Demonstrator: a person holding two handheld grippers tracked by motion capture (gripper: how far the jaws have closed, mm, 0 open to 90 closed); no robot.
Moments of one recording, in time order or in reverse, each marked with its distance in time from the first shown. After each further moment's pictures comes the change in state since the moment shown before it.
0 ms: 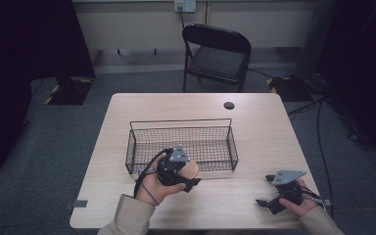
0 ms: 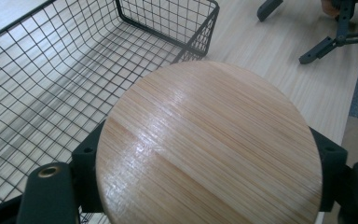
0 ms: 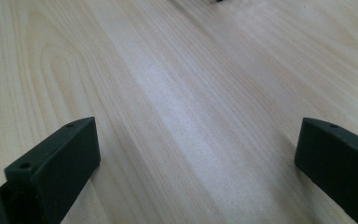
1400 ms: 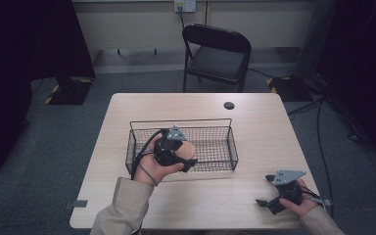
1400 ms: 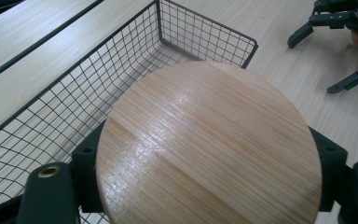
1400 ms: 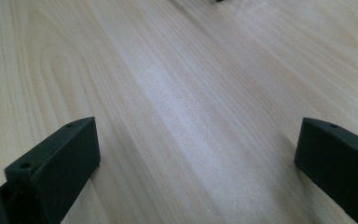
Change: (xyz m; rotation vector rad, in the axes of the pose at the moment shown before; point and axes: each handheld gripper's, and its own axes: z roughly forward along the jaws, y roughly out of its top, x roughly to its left) left arm 0.028 0.037 -0.017 0.011 0.069 -0.029; right arm 0.000 0.000 0.000 0.000 0.000 0.000
